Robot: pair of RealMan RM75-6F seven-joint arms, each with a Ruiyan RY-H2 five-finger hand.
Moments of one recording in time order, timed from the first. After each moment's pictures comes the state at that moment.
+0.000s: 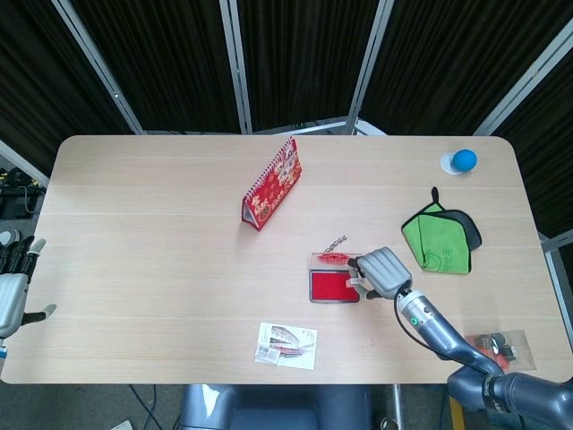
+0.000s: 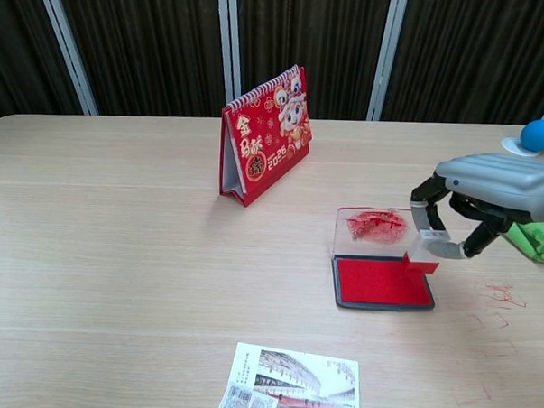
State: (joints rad) left arm -0.16 -1.06 -0.06 -1.73 1.28 1.36 0.30; right arm 0.65 -1.43 0.09 -1.43 -1.37 0.89 -0.16
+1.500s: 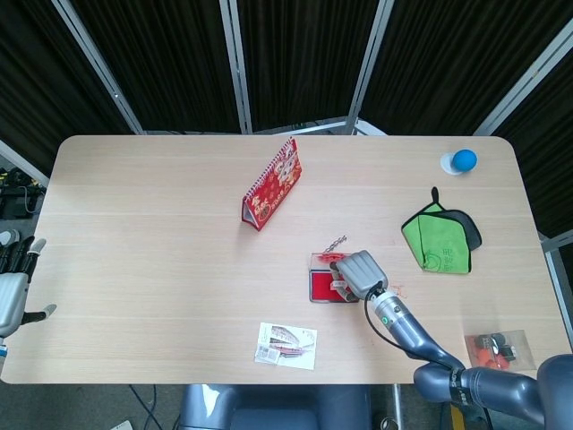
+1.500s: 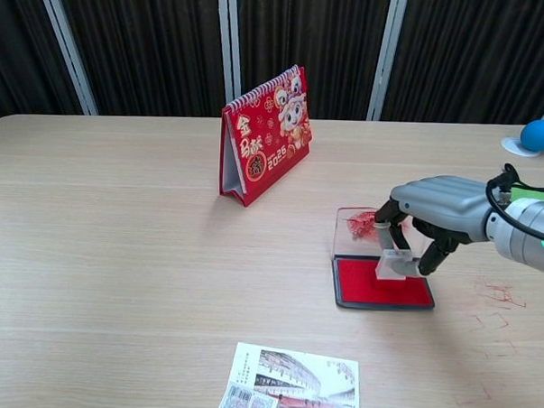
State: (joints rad) left arm -0.17 -1.05 -0.06 -1.72 1.27 1.34 0.30; right arm 0.72 -1.57 0.09 -1.41 -1.15 0.87 -0.39
